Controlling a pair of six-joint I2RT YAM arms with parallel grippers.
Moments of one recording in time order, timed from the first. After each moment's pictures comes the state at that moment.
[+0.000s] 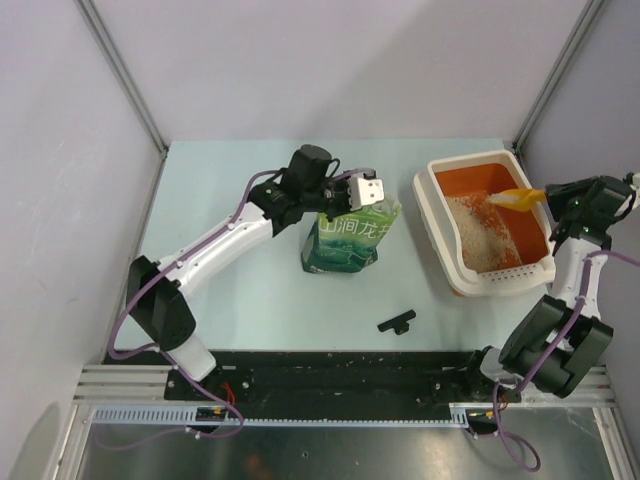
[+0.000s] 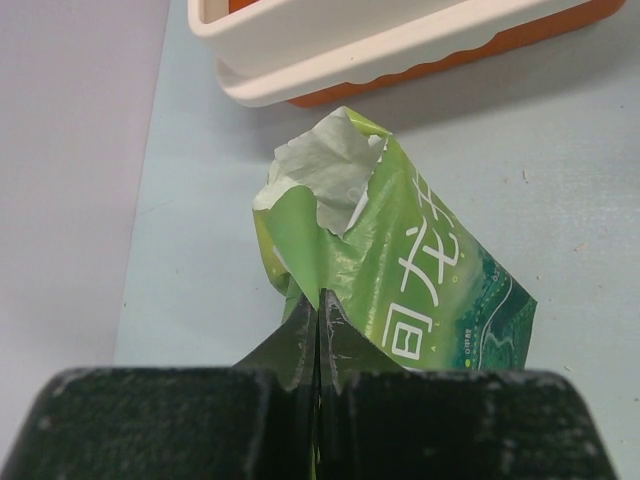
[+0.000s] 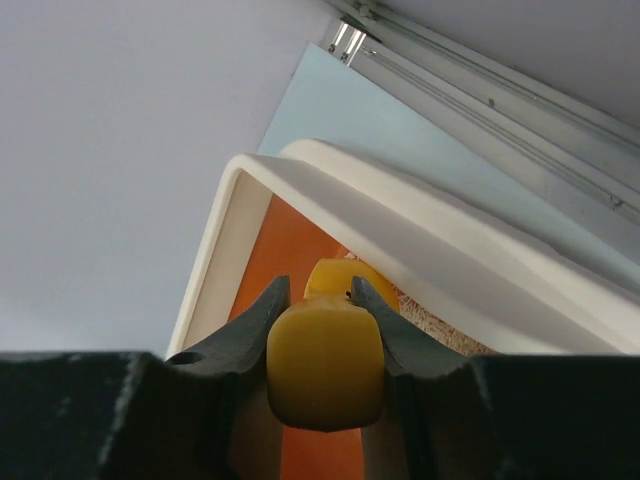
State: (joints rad) left arm -0.73 1.65 1.54 -0.42 0.38 0.75; right arm -0.61 1.30 1.02 -0.08 -0.21 0.80
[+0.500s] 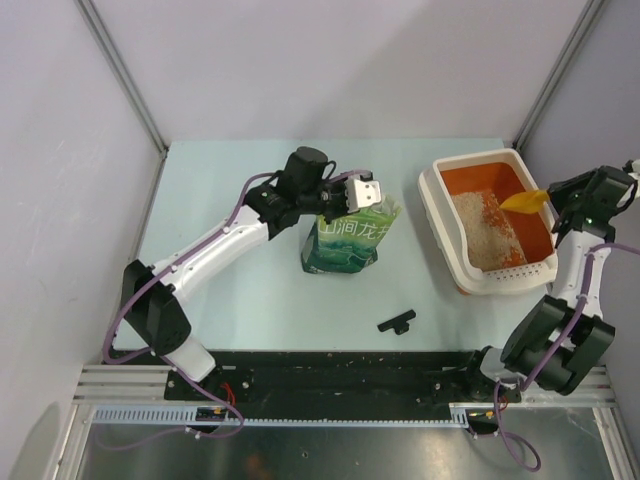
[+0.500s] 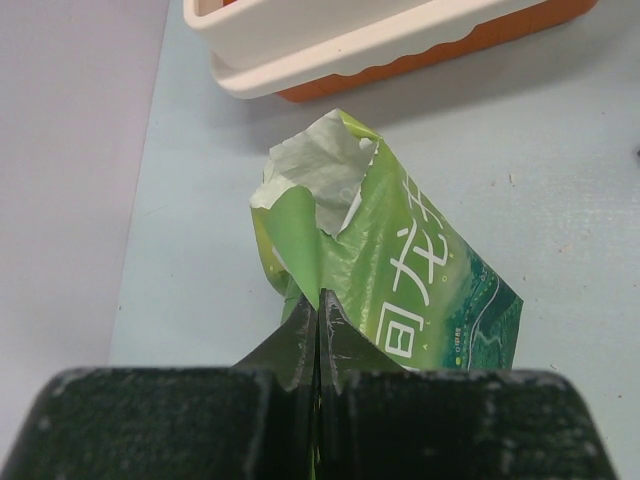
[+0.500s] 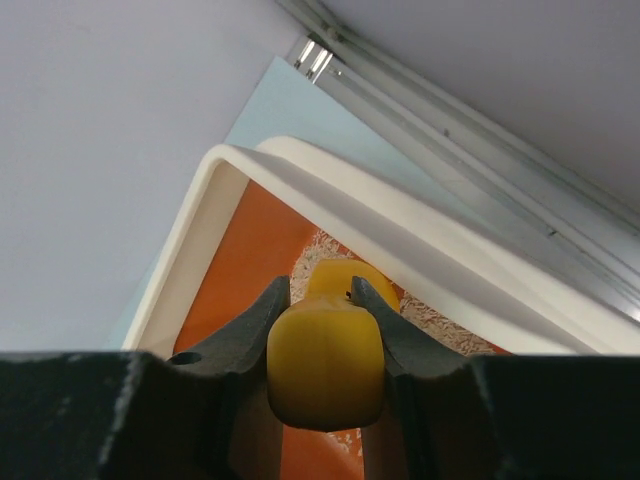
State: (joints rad) left arm -0.73 1.61 1.50 -0.41 0.40 0.73; right arm -0.55 1.36 1.13 -0.16 -0.11 0.65
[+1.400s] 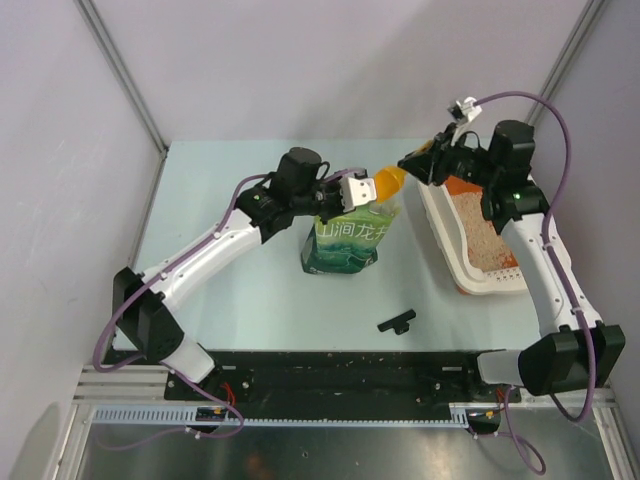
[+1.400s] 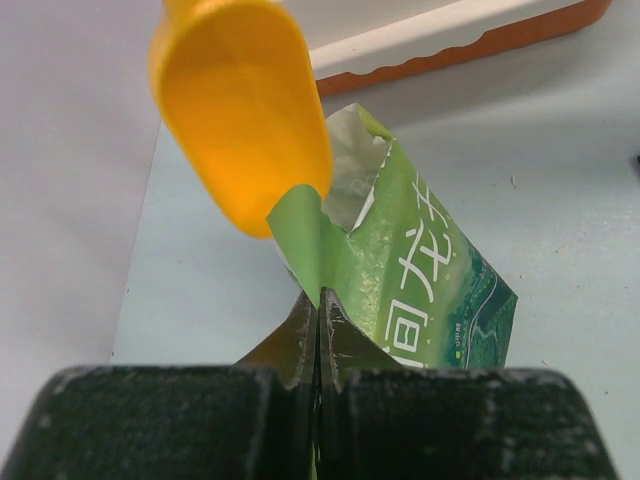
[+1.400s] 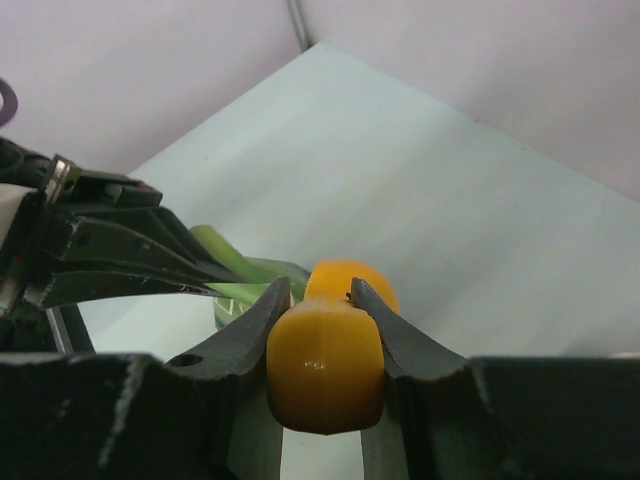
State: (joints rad) left arm -0.73 1.56 1.48 -0.41 0.37 0.70; right arm 0.11 1.29 1.34 -0.15 -0.78 0.13
